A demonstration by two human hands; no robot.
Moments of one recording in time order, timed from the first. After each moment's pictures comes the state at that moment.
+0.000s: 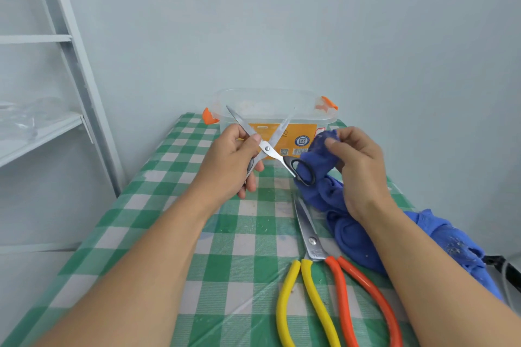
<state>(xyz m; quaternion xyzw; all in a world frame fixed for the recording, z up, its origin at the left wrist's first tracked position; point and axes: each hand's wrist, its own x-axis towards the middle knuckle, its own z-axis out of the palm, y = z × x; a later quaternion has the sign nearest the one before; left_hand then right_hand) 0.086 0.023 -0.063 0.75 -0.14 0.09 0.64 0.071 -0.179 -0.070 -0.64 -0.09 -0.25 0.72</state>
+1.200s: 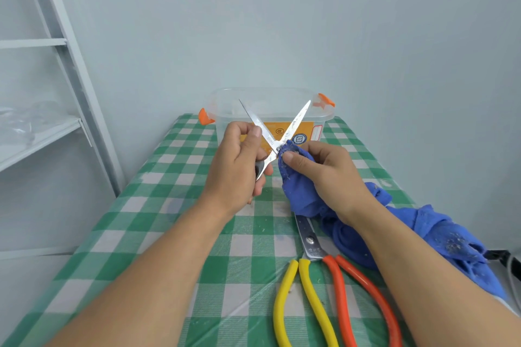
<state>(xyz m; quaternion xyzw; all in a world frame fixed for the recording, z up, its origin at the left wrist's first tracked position) 0.073 0.003 -0.068 0.71 -0.17 0.12 0.68 0.070 -0.163 -0.077 -0.76 -0.14 -0.14 0.62</state>
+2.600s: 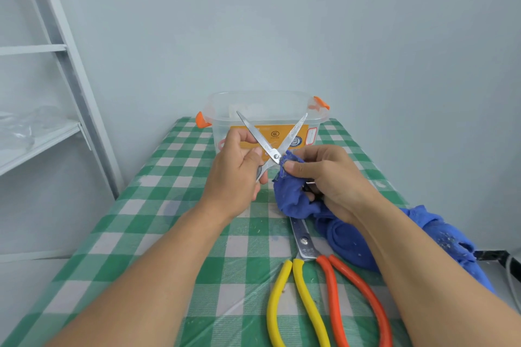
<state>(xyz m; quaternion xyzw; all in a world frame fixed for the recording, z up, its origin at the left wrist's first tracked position) 0.080 0.001 -0.076 0.75 -0.17 0.13 0.62 0.065 -0.170 -0.067 -0.71 -0.06 0.00 0.70</state>
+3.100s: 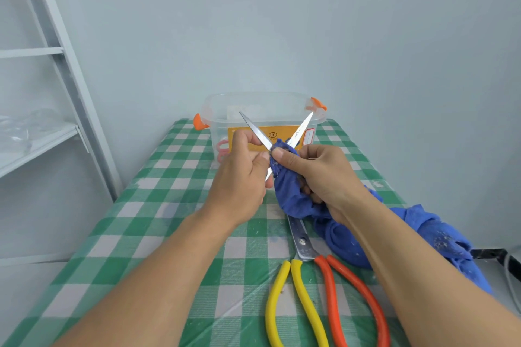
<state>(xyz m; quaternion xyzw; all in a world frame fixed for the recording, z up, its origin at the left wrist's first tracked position) 0.069 -0.006 -0.074 0.78 -0.21 0.15 0.56 0.059 -0.159 -0.060 -0.74 0.00 -0.07 0.67</state>
